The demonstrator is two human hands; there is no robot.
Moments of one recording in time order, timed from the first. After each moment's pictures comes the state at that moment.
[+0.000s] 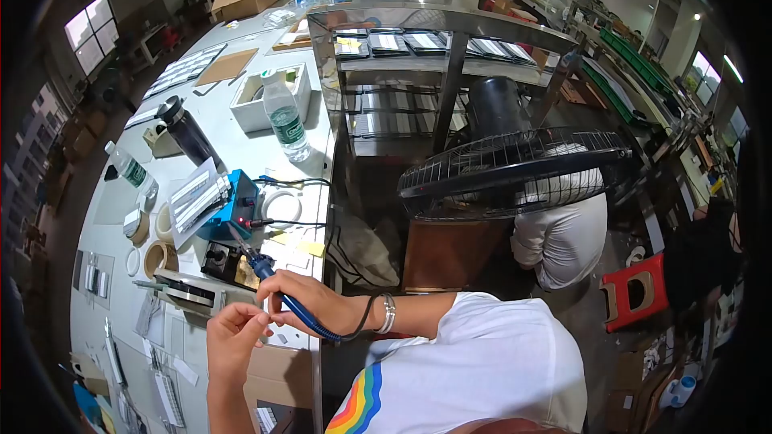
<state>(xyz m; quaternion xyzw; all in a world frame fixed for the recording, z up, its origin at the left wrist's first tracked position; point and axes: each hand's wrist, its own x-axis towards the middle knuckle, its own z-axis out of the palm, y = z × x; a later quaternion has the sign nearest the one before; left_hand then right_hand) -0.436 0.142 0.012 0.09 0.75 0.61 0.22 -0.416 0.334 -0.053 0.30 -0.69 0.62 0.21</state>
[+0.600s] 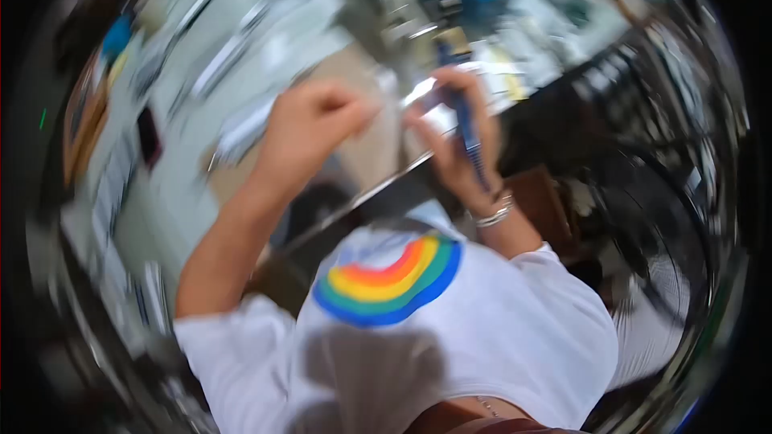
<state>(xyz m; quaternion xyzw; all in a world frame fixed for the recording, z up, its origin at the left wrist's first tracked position) -0.329 0.073 -0.008 -0.03 0.79 0.61 -0.02 -0.376 0.272 -0.049 0.32 -0.72 0.61 0.14</state>
